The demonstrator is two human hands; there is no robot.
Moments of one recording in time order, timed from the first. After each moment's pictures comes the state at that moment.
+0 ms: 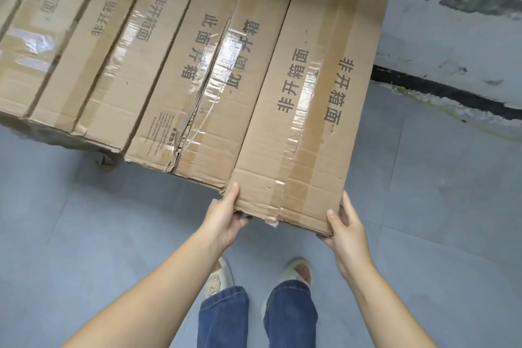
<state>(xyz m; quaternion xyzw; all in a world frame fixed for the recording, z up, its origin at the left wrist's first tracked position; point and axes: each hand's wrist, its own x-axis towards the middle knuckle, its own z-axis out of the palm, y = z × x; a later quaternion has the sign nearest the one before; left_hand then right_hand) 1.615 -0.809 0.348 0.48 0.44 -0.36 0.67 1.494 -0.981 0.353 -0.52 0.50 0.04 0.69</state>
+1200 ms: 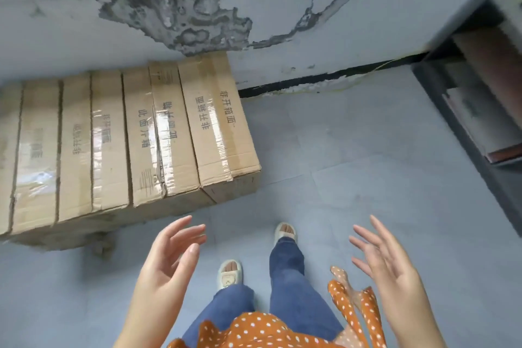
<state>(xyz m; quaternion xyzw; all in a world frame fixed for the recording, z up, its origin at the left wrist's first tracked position) 1.477 -0.665 0.744 0.74 -0.18 -0.35 0.54 1.243 -0.822 0.742 -0.53 0.53 -0.25 0.61</state>
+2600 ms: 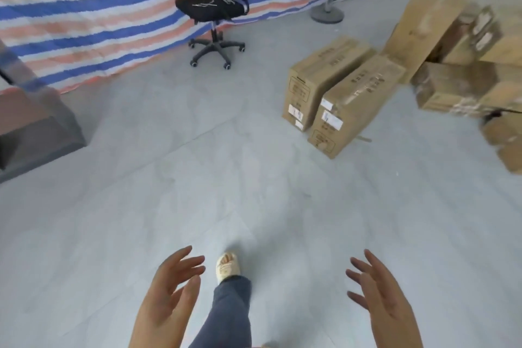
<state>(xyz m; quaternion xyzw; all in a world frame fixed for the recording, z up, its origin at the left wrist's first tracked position) 0.890 -0.410 0.762 0.27 -0.74 -0.62 0.08 0.833 -0.140 0.731 0.13 0.74 -0.66 0.06</state>
